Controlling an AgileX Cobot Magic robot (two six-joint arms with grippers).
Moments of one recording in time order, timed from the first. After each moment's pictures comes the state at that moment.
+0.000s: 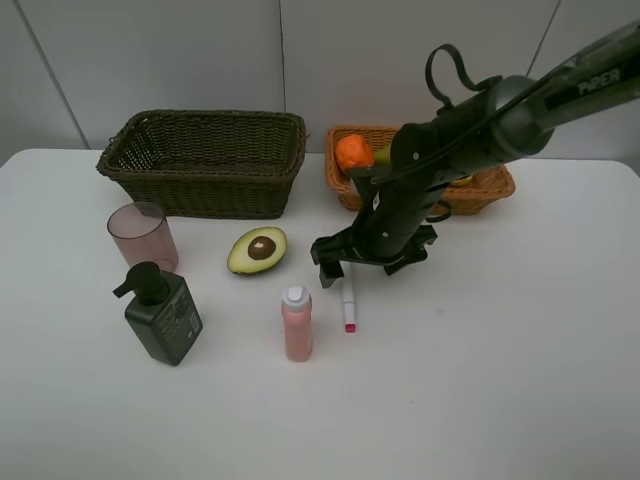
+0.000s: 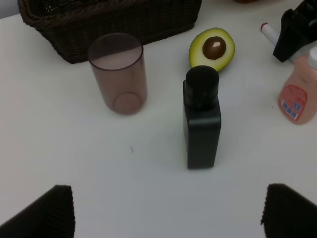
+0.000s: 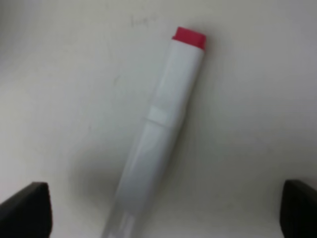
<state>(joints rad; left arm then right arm) -0.20 0.00 -0.42 -0.21 1.09 0.19 0.57 2.07 -1.19 0.05 0.50 0.12</state>
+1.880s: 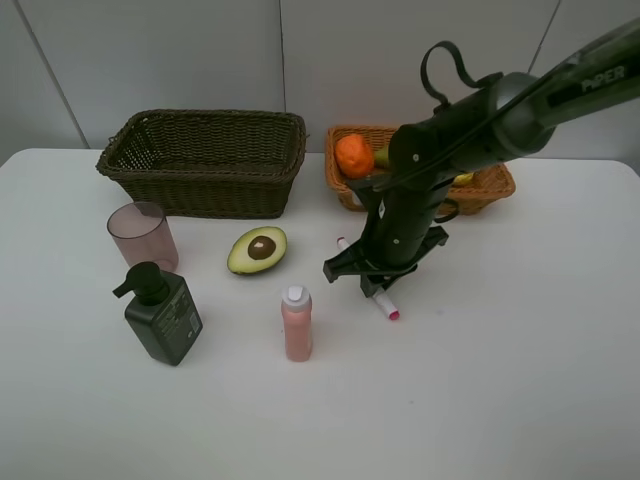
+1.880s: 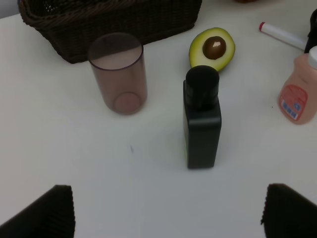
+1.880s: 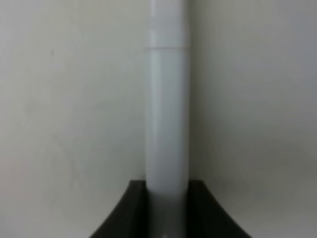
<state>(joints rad) -0.20 0.00 -0.42 -0.21 1.09 0.19 0.58 2.04 -1.19 -0.03 0.63 0.10</state>
